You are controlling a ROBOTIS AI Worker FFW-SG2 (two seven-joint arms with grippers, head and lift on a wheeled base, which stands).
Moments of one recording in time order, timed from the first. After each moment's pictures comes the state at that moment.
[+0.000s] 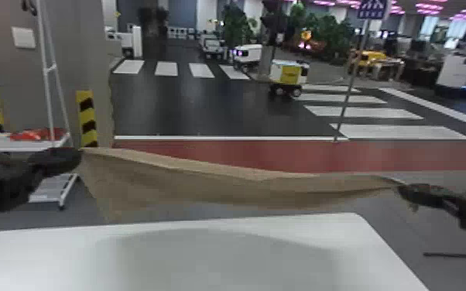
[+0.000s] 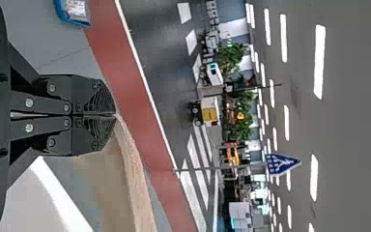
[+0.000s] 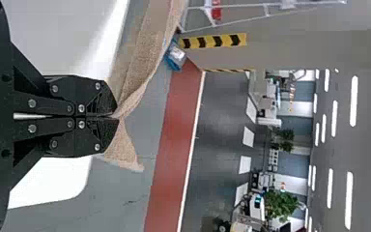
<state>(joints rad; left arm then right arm) -0.35 0.00 0.22 -1.94 -0.38 0.67 -0.93 -0.22 -0.28 -0.58 -2.07 0.41 0.95 1.19</state>
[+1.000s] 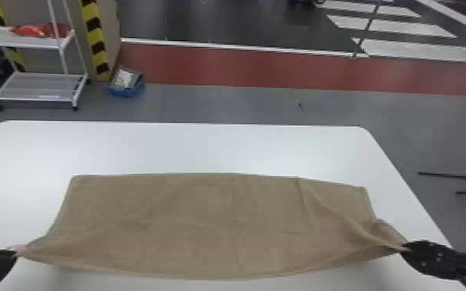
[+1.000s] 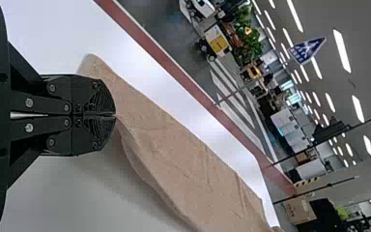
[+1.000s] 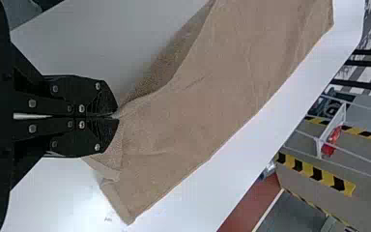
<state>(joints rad) 0.46 0.00 0.66 -1.93 -0.19 -0.46 -1.30 0.49 -0.23 -0.74 -2.10 0.34 0.17 1.36</state>
